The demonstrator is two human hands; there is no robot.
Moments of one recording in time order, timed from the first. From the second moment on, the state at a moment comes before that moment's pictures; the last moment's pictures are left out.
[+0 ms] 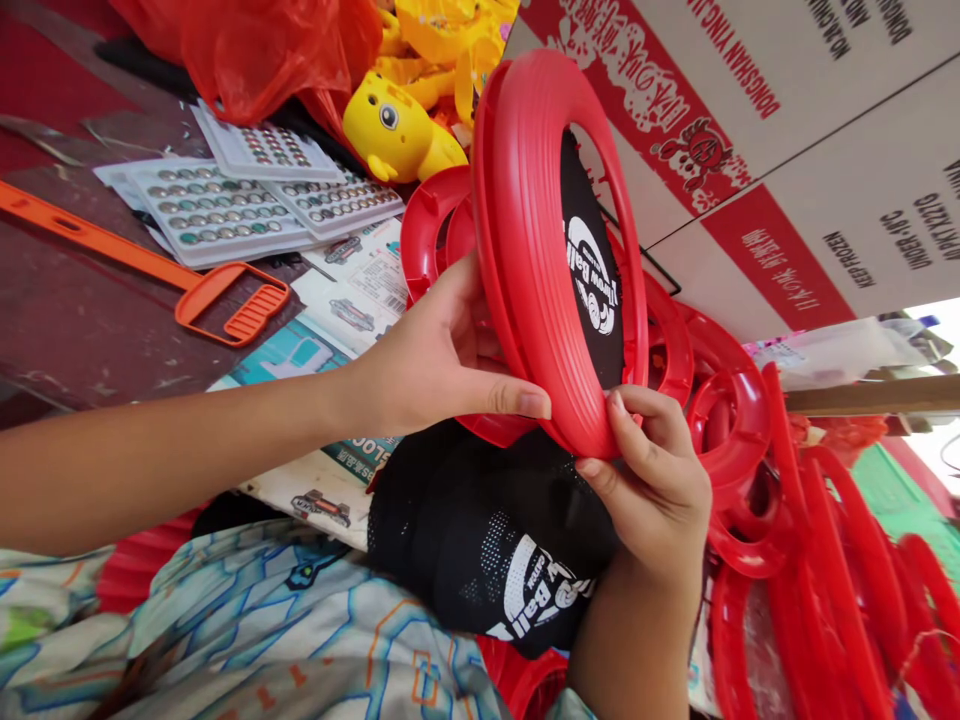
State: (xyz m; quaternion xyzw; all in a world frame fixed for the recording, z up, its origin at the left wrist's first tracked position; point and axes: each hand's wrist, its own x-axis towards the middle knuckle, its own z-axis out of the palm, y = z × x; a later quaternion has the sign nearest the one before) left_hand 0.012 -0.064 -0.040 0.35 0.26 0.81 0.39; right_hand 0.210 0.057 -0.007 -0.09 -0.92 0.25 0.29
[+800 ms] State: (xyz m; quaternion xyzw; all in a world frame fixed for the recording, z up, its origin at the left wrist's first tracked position) left_hand 0.016 -0.057 -0.058 0.37 0.25 0.79 0.43; right_hand 0.214 0.068 0.000 -0.02 -0.96 0.20 0.20
